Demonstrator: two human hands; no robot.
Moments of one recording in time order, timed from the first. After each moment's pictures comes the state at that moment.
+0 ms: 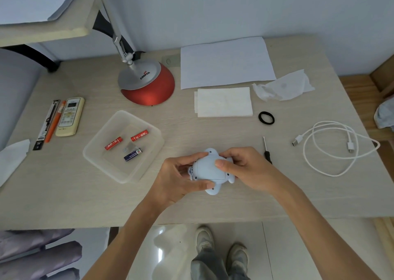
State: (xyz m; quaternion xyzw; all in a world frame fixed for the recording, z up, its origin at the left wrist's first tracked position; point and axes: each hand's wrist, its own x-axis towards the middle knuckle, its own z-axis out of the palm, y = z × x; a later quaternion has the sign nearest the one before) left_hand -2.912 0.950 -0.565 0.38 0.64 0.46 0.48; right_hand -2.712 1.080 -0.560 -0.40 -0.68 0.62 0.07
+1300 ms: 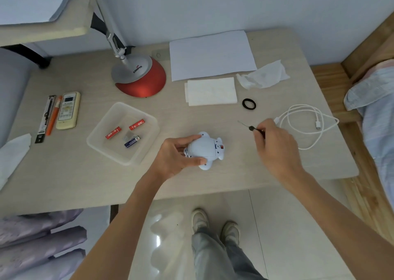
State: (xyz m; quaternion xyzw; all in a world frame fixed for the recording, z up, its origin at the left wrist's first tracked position) left_hand -2.917 0.957 -0.564 0.42 0.66 0.40 0.48; right_hand -2.649 1.070 -0.523 -0.57 -0.80 0.15 0.12
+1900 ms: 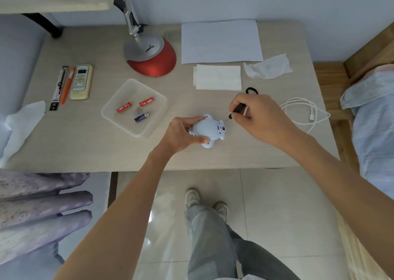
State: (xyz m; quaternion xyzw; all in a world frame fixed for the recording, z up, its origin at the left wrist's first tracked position) left_hand -2.917 0.958 -0.574 0.42 0.69 0.38 0.45; right_hand -2.686 1.074 -0.433 -0.39 -0.87 0.29 0.08
